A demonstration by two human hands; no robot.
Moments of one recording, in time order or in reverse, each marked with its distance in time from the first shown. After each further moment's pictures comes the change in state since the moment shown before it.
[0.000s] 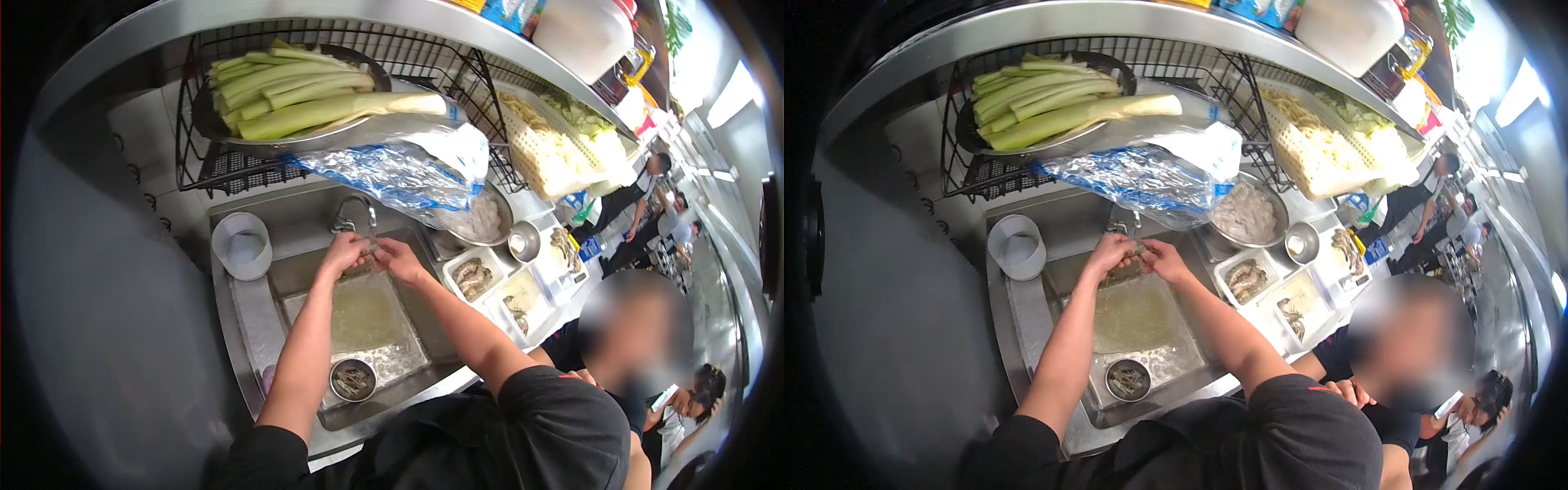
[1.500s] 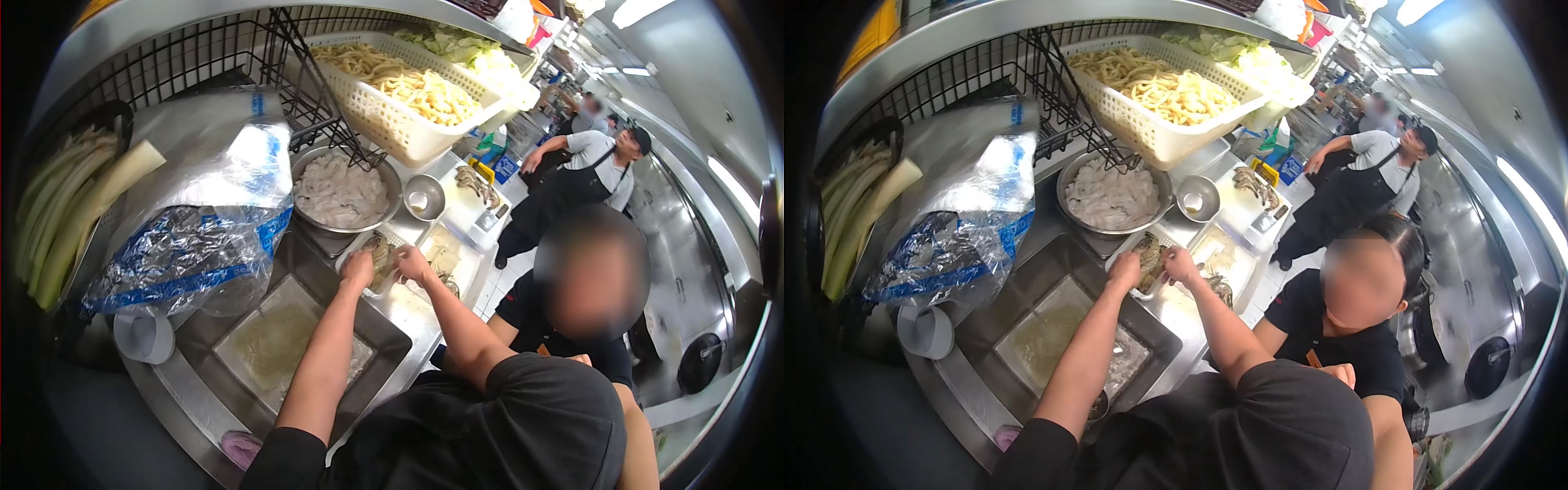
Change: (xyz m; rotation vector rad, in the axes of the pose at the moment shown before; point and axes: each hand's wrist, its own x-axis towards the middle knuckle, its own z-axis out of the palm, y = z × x) left_hand 0.094 -0.058 0.317 1.042 -0.286 0.307; right_hand -0.158 0.054 -0.242 -0.200 0.647 0.452
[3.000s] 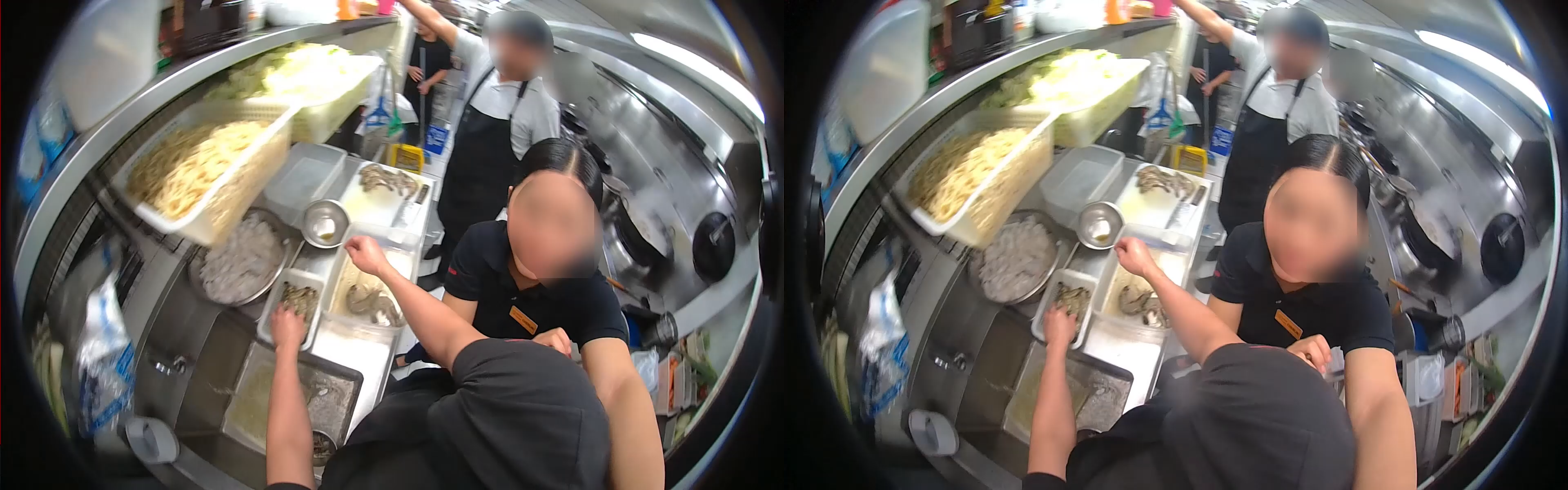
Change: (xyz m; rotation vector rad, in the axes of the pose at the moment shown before) left_hand -0.010 0.038 0.023 0.233 0.117 0.003; right_hand 0.041 0.050 -0.158 -0.200 0.520 -0.512
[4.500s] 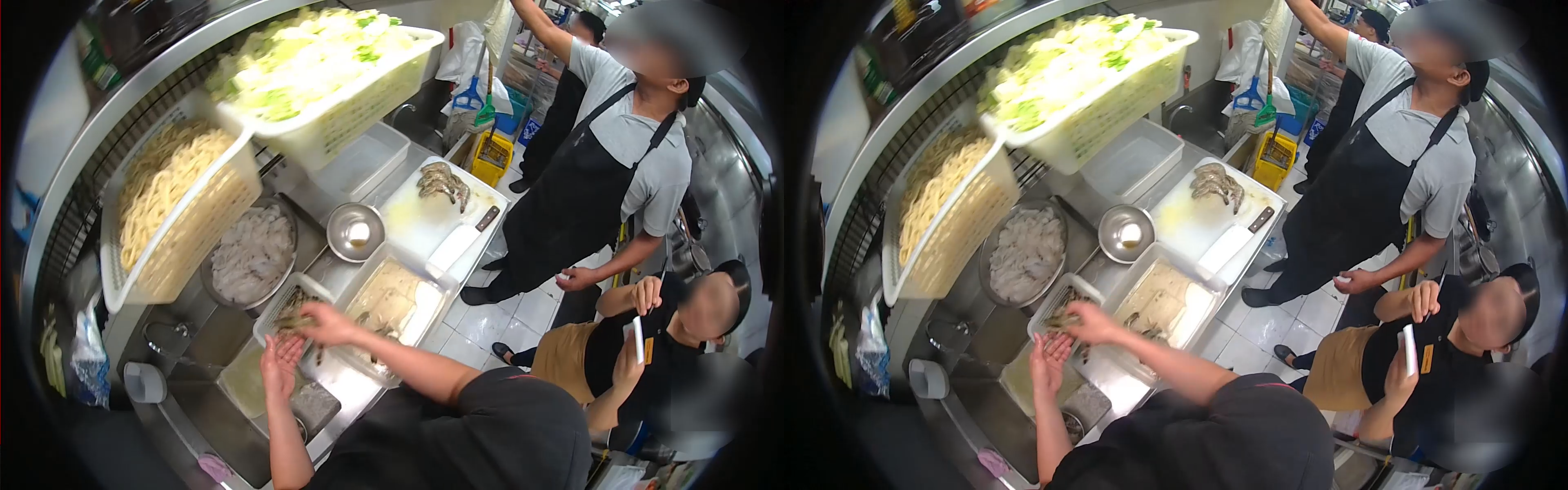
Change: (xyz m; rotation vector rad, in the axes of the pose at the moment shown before) left_hand -0.052 0.078 -0.045 -1.823 0.227 -0.700; right_hand -0.019 -0.030 0.059 0.608 -0.725 -0.202
